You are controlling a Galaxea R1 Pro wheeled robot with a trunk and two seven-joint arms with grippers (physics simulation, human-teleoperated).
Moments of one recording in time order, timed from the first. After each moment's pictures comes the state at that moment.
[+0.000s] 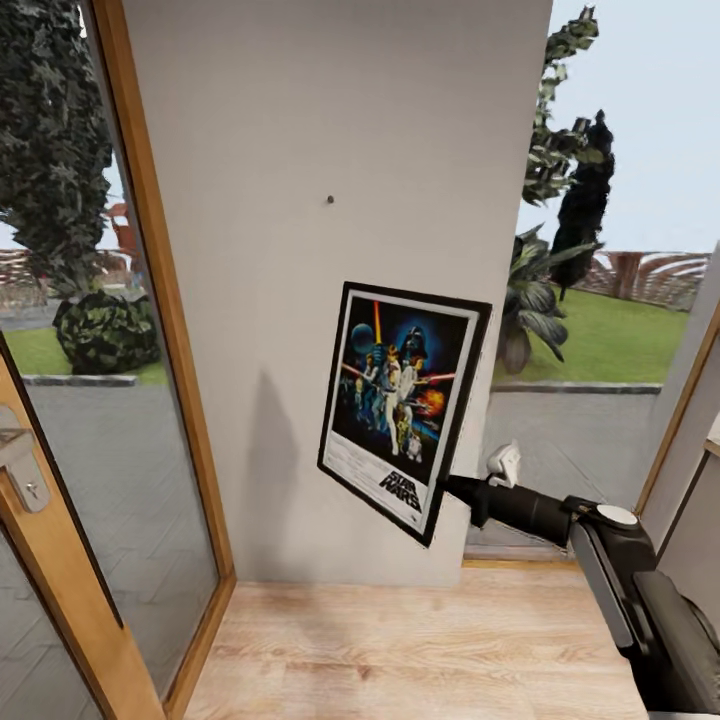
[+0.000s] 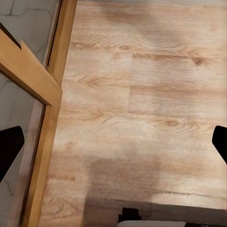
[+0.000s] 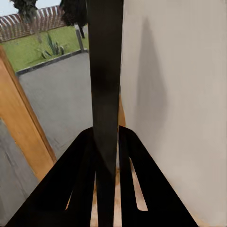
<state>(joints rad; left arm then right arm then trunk) 0.04 0.06 0.08 -0.68 0.00 -0.06 -0.01 -0.42 -0.19 -0.04 -1.53 -0.18 0.60 0.90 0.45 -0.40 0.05</state>
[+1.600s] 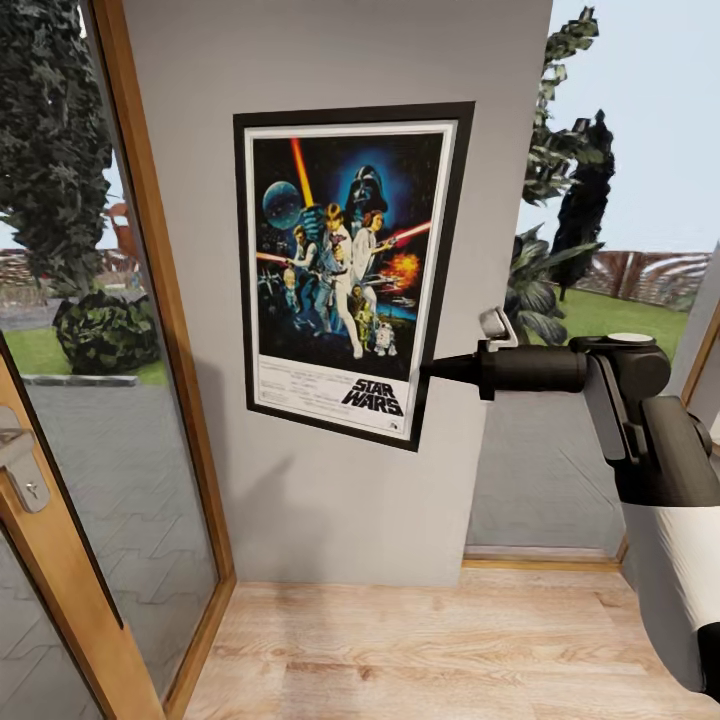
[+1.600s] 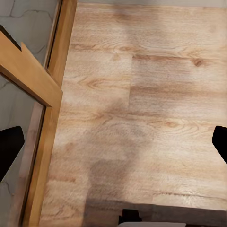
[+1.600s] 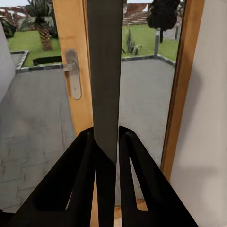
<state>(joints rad) 0.04 0.06 0.08 -0.69 0.00 -0.06 -0.01 -0.99 -0.25 0.08 -1.49 -0.18 0.94 1.28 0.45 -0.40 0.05</state>
